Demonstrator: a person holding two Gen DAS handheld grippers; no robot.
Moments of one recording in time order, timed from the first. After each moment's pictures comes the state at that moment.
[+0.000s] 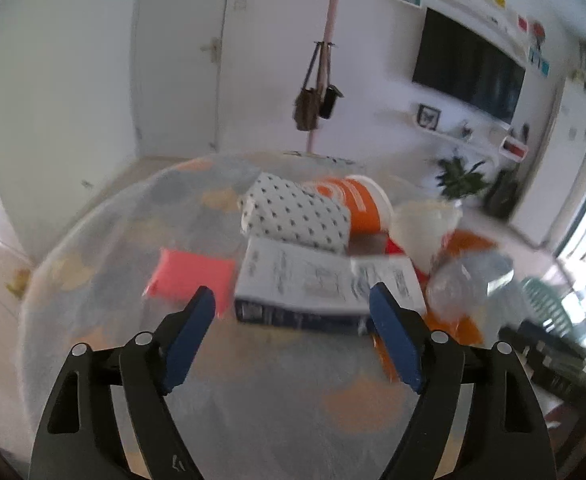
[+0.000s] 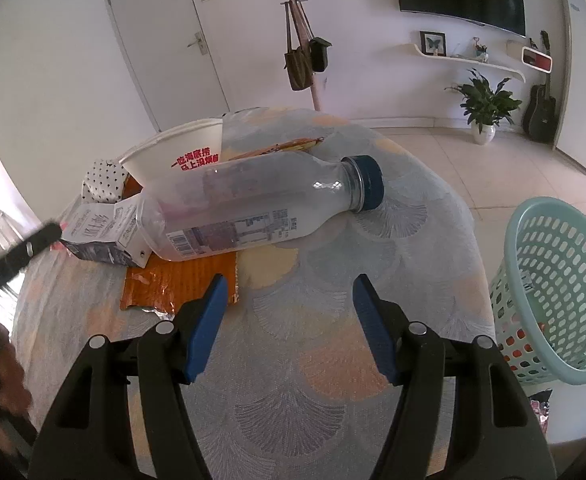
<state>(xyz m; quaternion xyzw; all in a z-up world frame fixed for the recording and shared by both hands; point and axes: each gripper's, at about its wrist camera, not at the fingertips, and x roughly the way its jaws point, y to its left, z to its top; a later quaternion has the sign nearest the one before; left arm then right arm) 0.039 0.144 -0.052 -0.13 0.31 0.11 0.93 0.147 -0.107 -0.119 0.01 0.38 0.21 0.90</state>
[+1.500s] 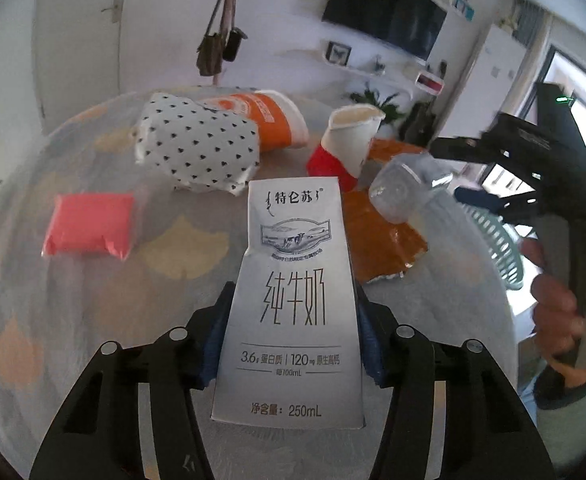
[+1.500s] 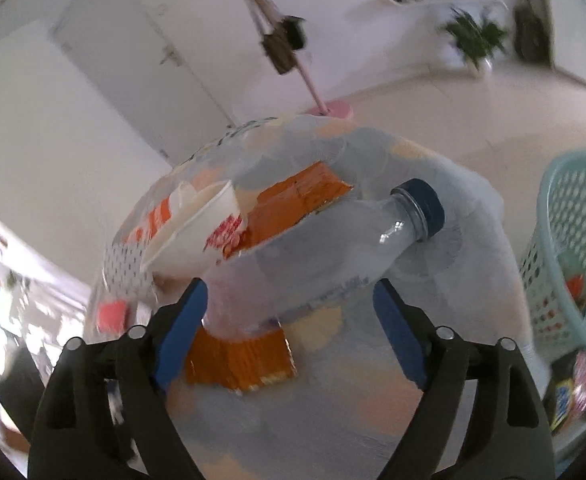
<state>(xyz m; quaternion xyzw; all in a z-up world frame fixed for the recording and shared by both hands) 0.035 0.131 -0.112 -0.11 0.39 -0.07 0.91 0.209 -0.100 -0.085 0.17 0.46 0.18 0.85</state>
